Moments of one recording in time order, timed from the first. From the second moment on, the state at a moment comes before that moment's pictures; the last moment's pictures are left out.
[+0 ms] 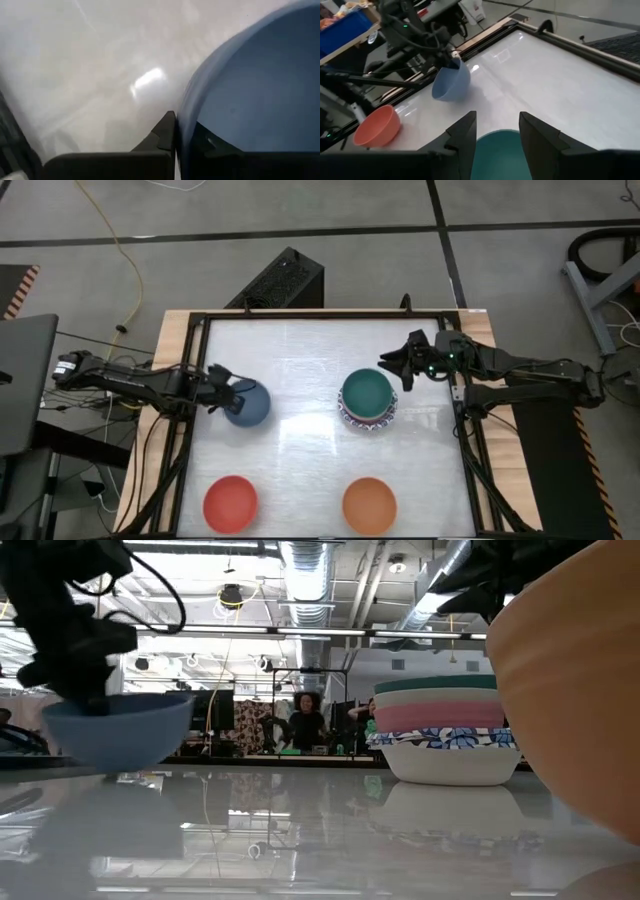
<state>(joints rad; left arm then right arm) -0.10 0.81 0.49 -0.83 -0.43 -1.06 -0.22 0.74 0.67 -0.21 -0.01 0.46</state>
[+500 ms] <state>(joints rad) -0.04 0.81 0.63 -0.53 -0.69 -0.94 -0.23 0.74 0.67 -0.17 0.01 0.46</state>
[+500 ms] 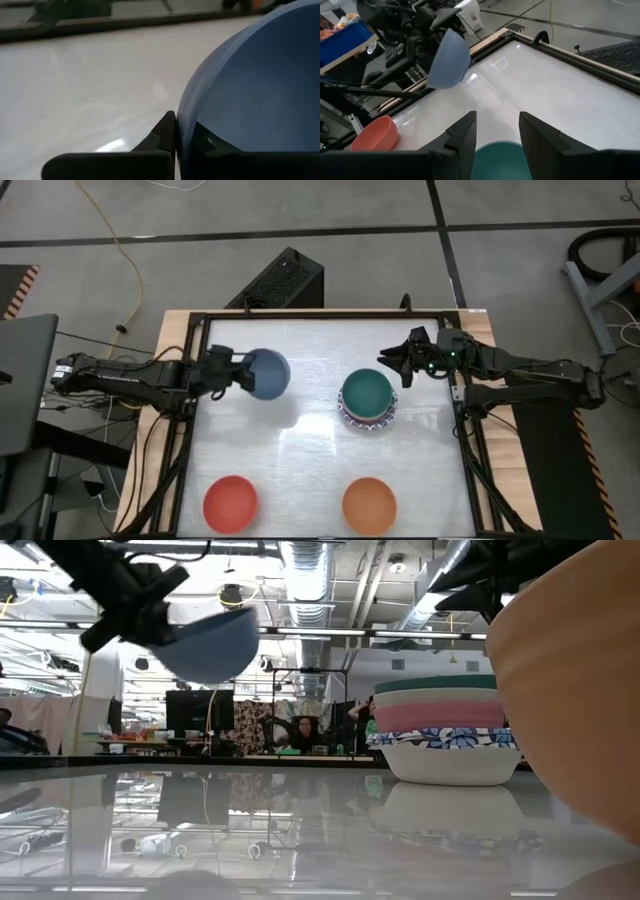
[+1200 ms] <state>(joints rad) 0.18 0.83 0.65 0.00 -0.59 -0.47 -0.23 0.75 0.67 0.04 0.17 0.46</state>
